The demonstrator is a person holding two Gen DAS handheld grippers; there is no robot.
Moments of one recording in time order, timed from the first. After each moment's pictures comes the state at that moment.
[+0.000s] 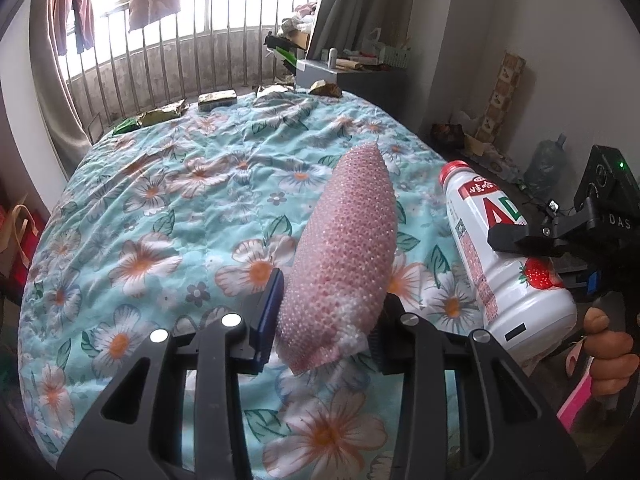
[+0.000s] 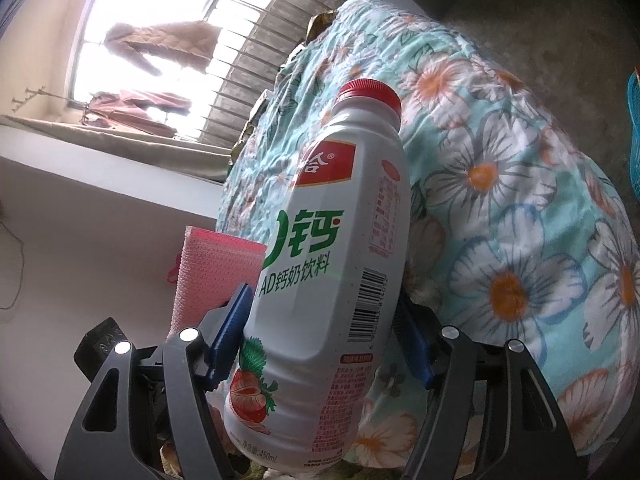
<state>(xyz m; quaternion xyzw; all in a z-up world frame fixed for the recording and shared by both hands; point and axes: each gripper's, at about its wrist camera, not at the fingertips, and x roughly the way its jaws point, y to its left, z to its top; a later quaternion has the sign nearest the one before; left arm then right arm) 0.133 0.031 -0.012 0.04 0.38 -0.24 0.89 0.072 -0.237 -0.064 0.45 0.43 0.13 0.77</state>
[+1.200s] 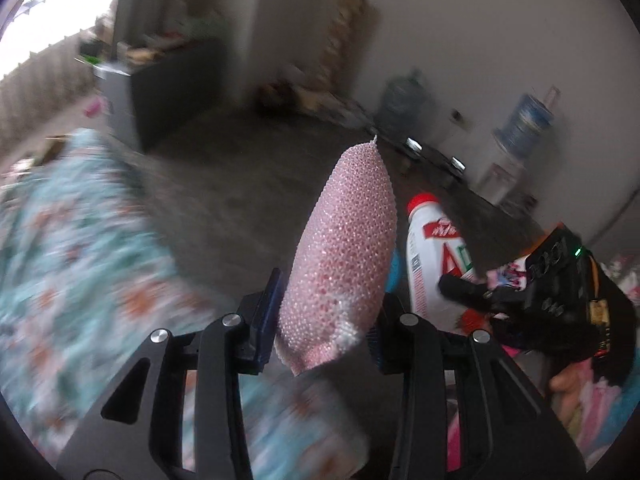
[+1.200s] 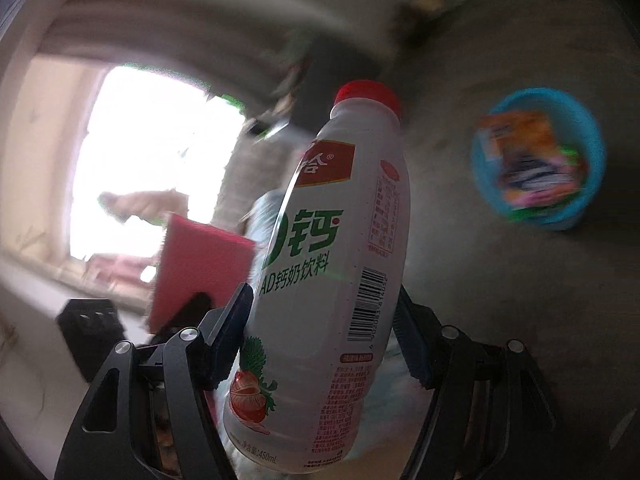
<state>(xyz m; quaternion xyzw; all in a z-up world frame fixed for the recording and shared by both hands) 0.146 -0.282 0.009 0.11 0.43 -0.50 0.74 -0.097 -0.473 -0.107 0.59 0.23 -0.09 0.77</state>
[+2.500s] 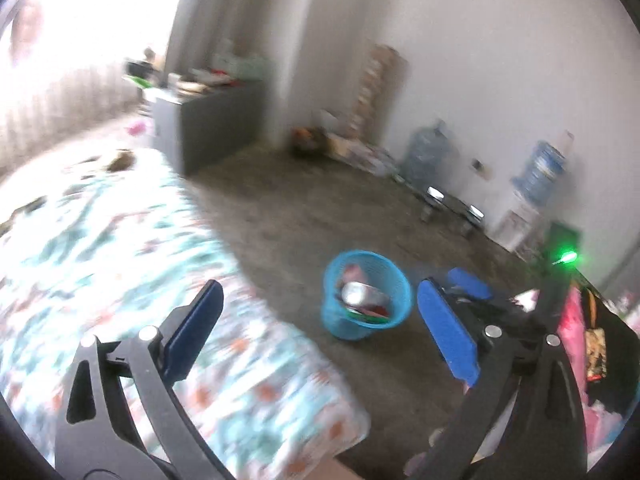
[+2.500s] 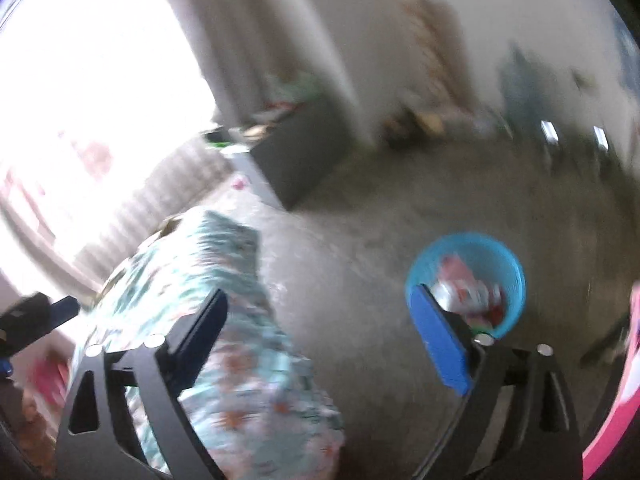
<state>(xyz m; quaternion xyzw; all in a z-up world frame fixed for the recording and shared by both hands) 0.103 -0.167 0.074 0.05 0.35 -0.43 0.83 -0.035 -0.395 0.015 0.25 0.25 -0.19 0.91</state>
